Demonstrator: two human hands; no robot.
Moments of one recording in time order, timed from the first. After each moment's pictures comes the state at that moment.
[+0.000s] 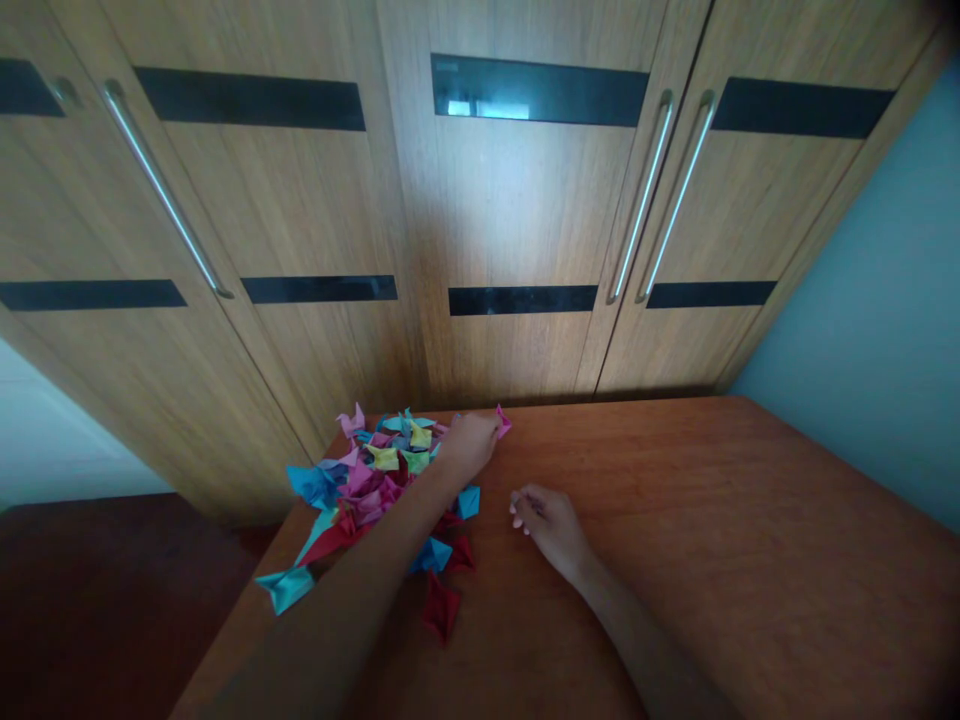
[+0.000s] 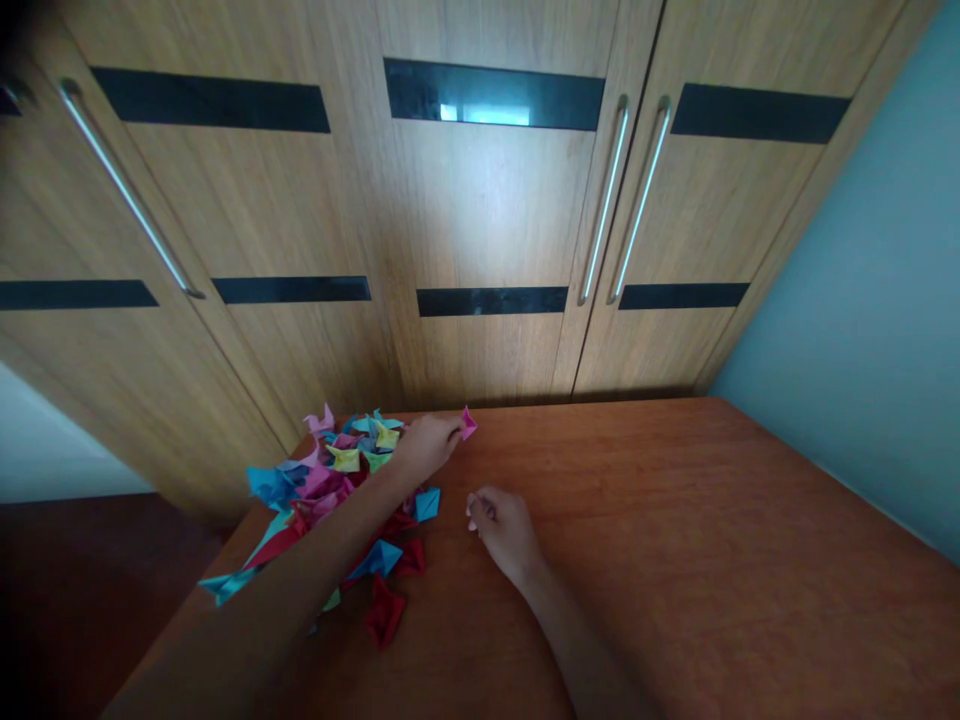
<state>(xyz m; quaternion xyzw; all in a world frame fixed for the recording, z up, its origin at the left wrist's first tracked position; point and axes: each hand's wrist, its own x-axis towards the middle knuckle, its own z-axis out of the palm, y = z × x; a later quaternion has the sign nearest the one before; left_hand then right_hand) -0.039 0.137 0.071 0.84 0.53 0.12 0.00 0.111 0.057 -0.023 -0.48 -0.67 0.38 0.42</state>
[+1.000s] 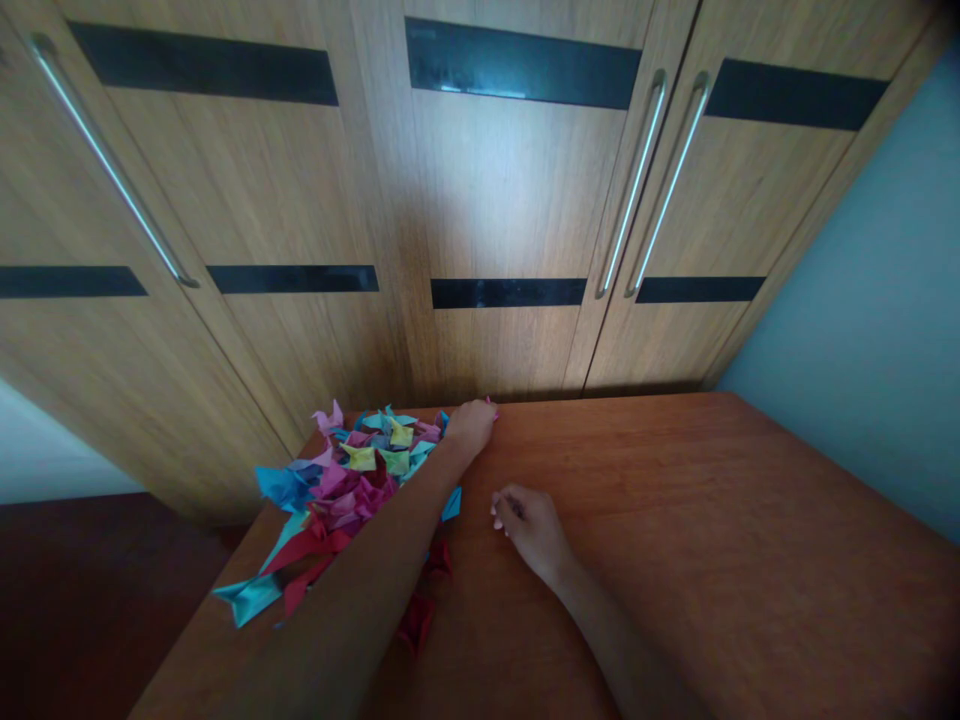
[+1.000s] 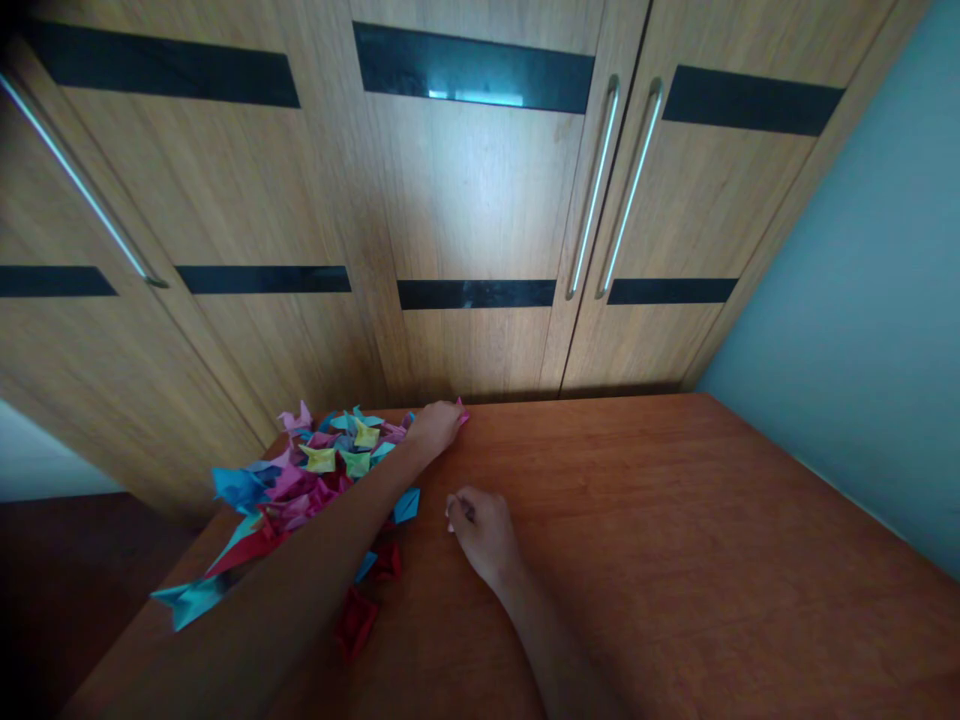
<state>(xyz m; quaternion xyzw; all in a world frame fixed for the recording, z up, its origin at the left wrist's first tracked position) -0.005 0.193 0.040 0.81 0.58 0.02 0.00 0.111 0.057 -0.014 -0.50 -0.69 0.34 0.40</state>
